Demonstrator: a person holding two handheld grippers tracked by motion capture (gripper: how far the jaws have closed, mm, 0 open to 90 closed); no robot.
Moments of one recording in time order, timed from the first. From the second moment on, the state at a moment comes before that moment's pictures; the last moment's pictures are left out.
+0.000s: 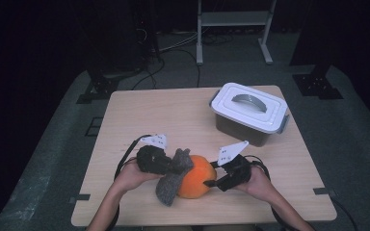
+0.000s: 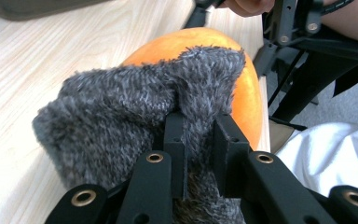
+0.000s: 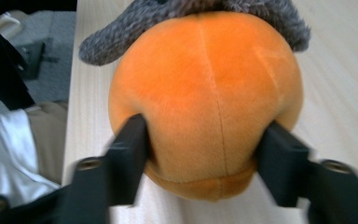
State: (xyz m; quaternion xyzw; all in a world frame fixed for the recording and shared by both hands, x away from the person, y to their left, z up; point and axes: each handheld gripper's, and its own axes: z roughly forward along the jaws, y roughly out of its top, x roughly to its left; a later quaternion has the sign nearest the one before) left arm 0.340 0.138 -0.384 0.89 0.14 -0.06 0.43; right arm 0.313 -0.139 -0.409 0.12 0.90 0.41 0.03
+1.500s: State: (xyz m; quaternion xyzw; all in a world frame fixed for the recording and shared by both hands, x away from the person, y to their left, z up) left arm 0.336 0.109 -0.391 0.90 0.11 -0.09 0.42; right arm 0.318 -0.143 -0.412 0.14 0.91 0.39 0.04
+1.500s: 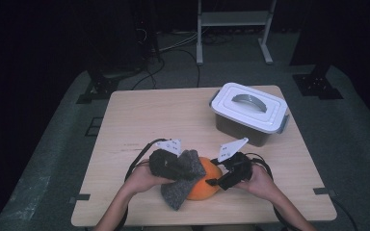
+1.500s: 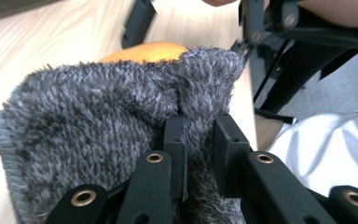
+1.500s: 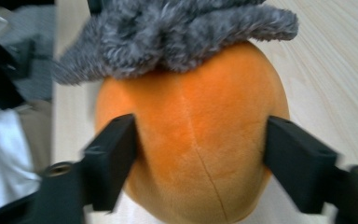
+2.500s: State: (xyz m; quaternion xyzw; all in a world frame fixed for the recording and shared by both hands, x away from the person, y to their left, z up) left arm 0.336 0.115 -0.396 0.90 0.11 -0.08 0.42; right arm 0.331 -0.177 -0.428 0.17 0.90 0.40 0.00
